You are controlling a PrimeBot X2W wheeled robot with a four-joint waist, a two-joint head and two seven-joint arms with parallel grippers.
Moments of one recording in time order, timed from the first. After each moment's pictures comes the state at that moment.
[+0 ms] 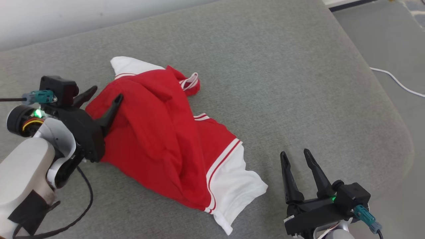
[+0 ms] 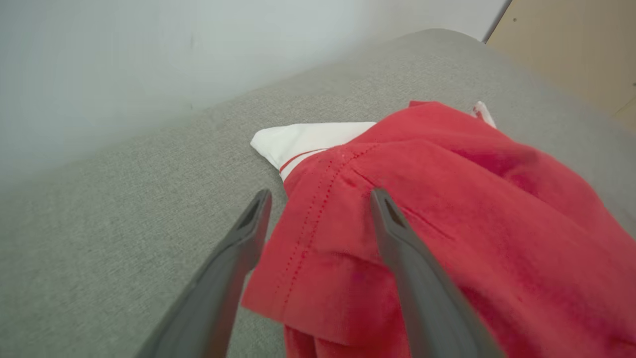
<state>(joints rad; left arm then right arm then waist) -0.85 0.59 -0.73 0.46 -0.85 -0.13 0.11 -0.12 -0.05 0.08 0.20 0.22 0.13 -0.26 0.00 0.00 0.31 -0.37</state>
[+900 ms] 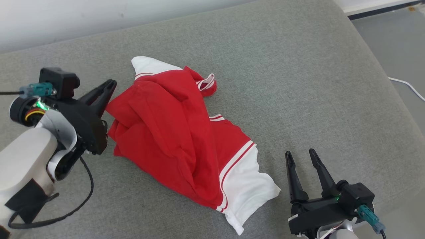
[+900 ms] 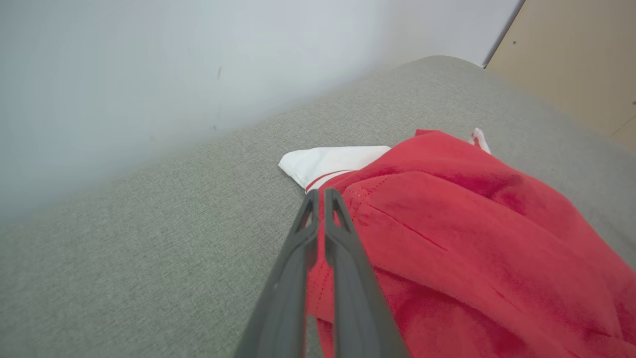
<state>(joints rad) -0.98 0.63 -0.95 0.52 -1.01 -0.13 -0.01 -0.11 -0.05 0.06 0.21 0.21 0.13 -0.26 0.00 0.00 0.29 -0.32</state>
